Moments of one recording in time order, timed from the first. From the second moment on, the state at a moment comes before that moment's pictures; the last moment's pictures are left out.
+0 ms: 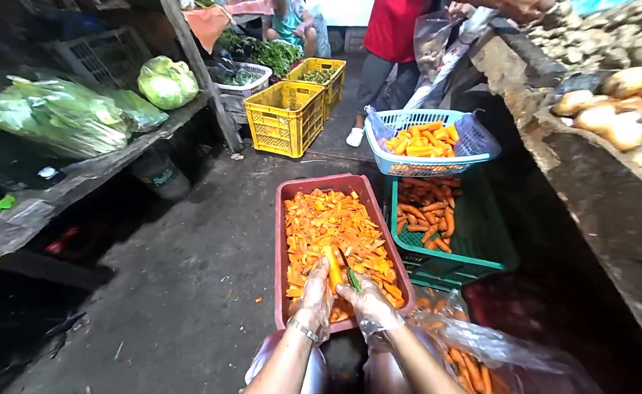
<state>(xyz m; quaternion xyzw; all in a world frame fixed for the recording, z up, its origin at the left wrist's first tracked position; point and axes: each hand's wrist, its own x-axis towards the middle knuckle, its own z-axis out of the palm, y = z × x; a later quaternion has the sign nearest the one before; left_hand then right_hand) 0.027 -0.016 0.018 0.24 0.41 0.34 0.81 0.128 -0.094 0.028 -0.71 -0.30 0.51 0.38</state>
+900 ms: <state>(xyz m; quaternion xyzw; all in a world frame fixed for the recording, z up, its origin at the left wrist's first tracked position) 0.010 -0.002 0.023 0.34 0.47 0.30 0.76 0.249 -0.087 0.014 -0.74 -0.21 0.32 0.56</state>
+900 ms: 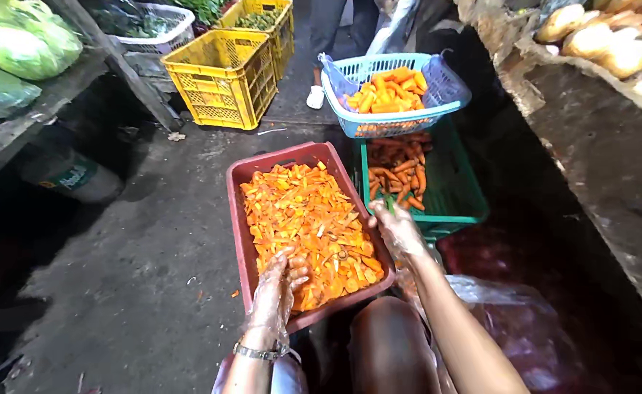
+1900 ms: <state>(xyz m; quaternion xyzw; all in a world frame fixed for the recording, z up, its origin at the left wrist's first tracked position) 0.001 -0.038 0.047 0.40 0.49 0.32 0.70 0.109 -0.357 -0.133 -0.79 0.05 0.44 0.42</state>
